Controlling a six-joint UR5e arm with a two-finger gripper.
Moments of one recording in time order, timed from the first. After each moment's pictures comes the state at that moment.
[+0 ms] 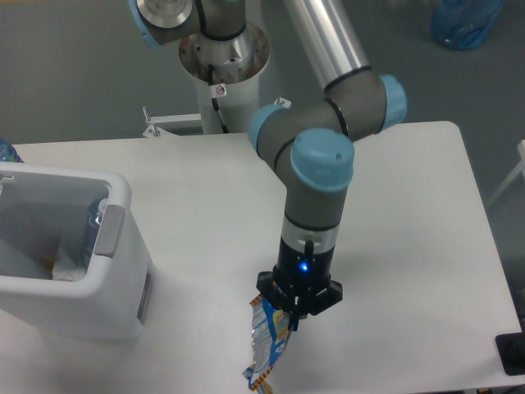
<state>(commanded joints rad) 2.44 -1.96 -1.43 -0.80 1.15 0.40</state>
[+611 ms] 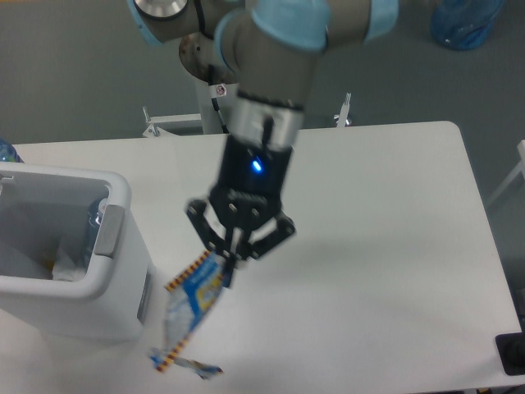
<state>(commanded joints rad) 2.35 -1.75 -1.37 -0.80 0.96 0.28</state>
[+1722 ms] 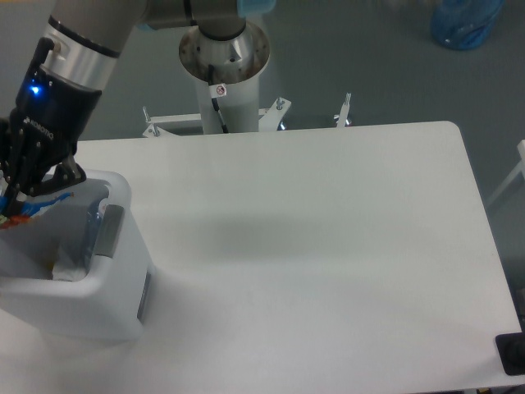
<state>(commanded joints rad) 2.12 -1.71 -1.55 -0.80 0.96 0.55</state>
